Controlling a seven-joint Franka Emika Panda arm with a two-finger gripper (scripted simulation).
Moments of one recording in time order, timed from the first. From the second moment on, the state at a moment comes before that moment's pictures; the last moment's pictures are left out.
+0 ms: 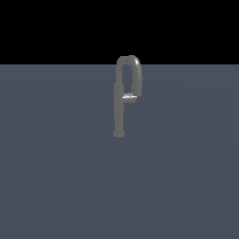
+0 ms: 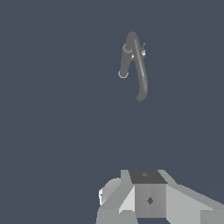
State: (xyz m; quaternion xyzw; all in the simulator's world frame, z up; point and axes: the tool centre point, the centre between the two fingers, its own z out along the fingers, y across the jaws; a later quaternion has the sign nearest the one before) arm -0.242 0.015 0.505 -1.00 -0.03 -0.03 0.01
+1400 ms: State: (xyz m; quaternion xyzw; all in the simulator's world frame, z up) arm -0.160 0.018 0.498 -0.99 0.06 0.08 0.09
